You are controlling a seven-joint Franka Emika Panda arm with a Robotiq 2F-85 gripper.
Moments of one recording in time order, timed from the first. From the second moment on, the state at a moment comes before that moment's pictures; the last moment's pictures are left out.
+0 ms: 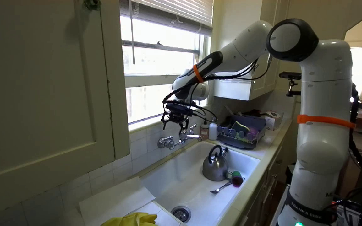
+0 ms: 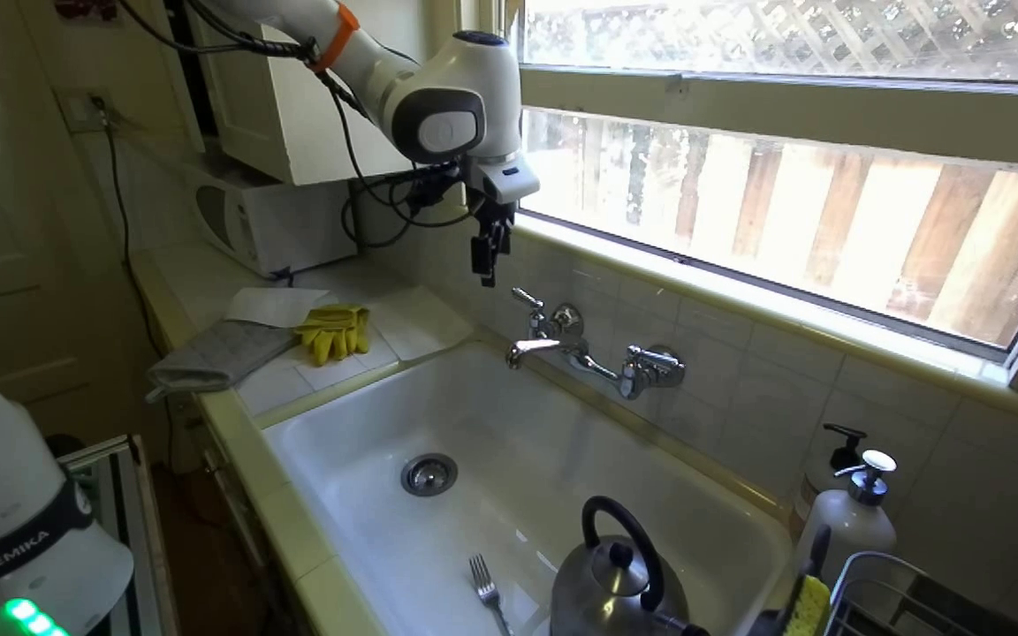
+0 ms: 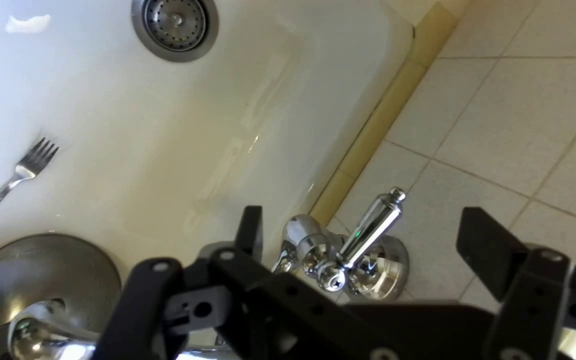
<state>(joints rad) -0.03 0.14 0.04 -2.11 0.26 2.47 0.76</state>
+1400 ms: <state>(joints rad) 0.05 0.42 -0.01 -1.92 0.29 2.59 0.86</state>
